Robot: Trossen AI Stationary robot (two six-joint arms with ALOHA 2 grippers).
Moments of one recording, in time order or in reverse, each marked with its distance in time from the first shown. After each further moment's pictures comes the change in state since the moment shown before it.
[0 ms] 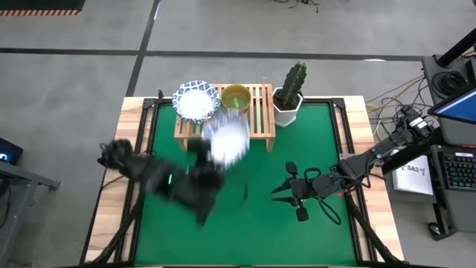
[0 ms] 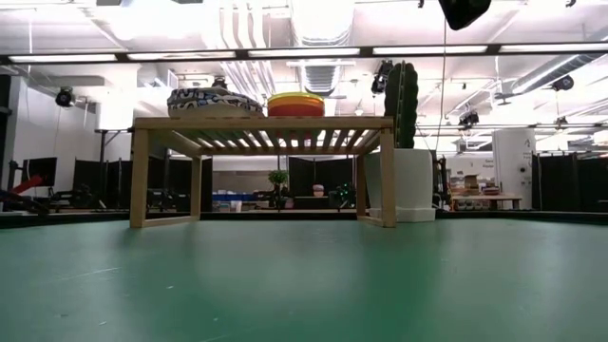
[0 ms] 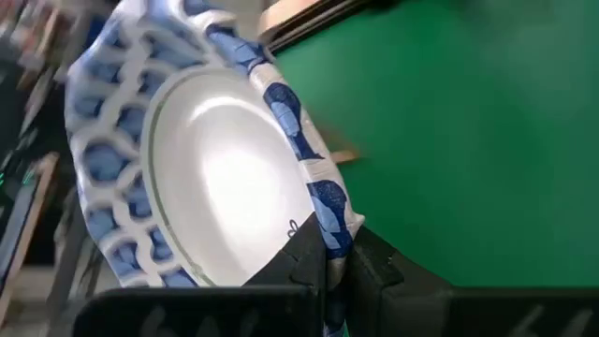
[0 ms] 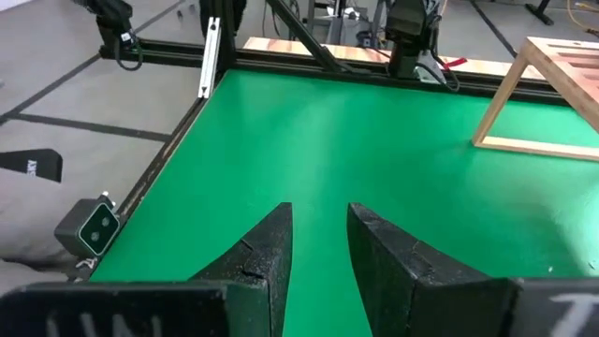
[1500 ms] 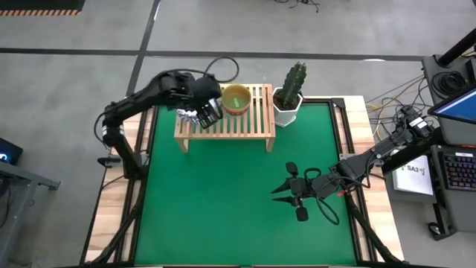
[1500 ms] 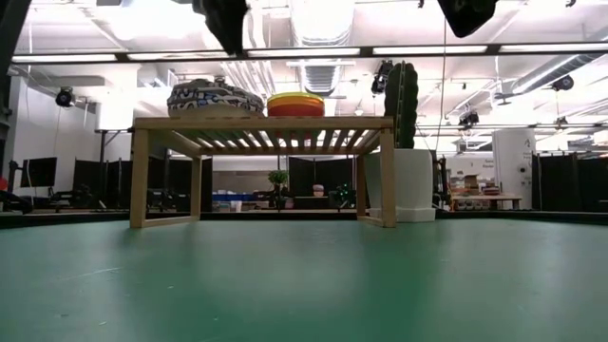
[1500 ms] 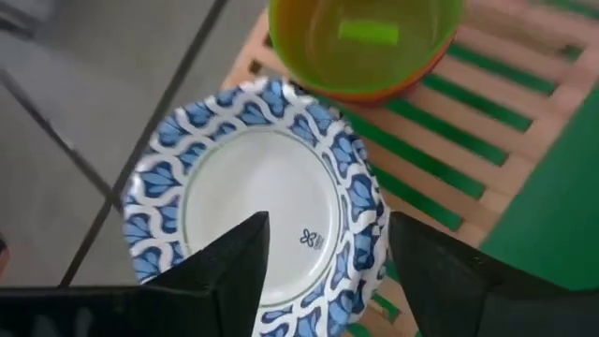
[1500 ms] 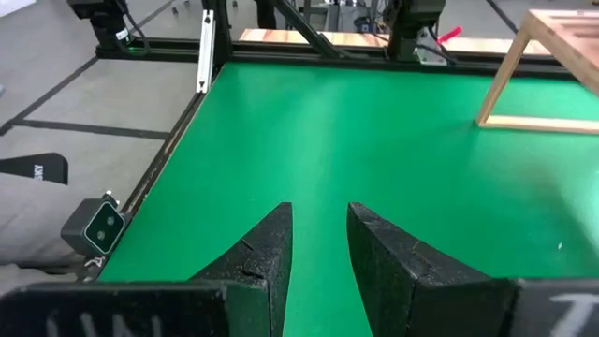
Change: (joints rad) left arm 0.815 -0.151 -0.213 0.000 0.413 0.031; right arm 0.000 0.000 -0.002 -0.025 0.000 0.062
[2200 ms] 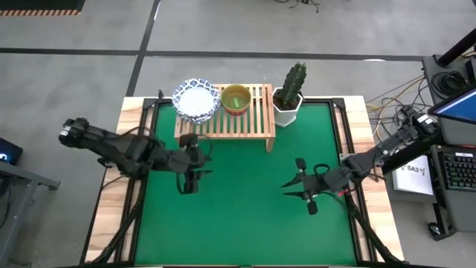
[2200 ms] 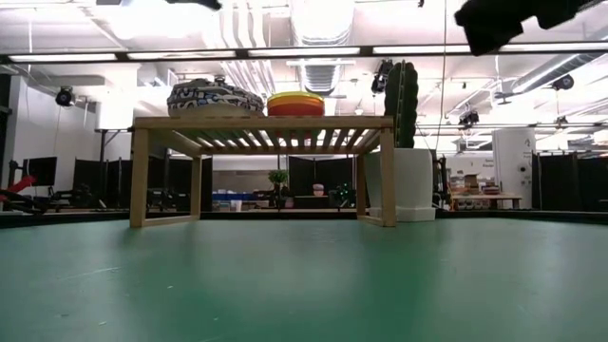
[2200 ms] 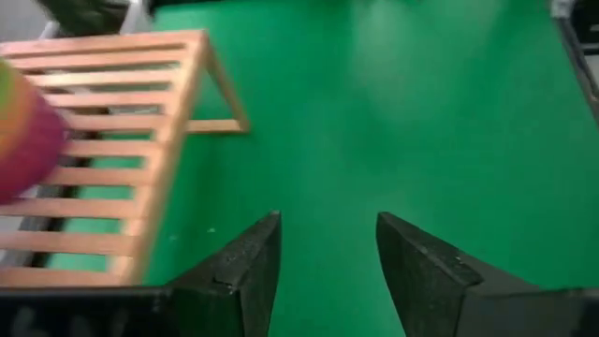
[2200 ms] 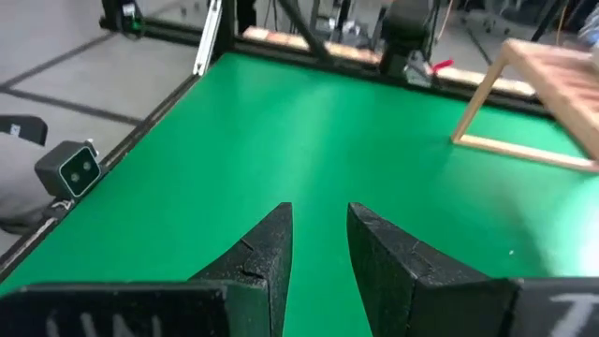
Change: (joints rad) left arm -0.567 -0.485 -0.810 0.750 0.086 -0.021; right arm -0.003 -0.169 -0.218 0.103 -0.001 -0.173
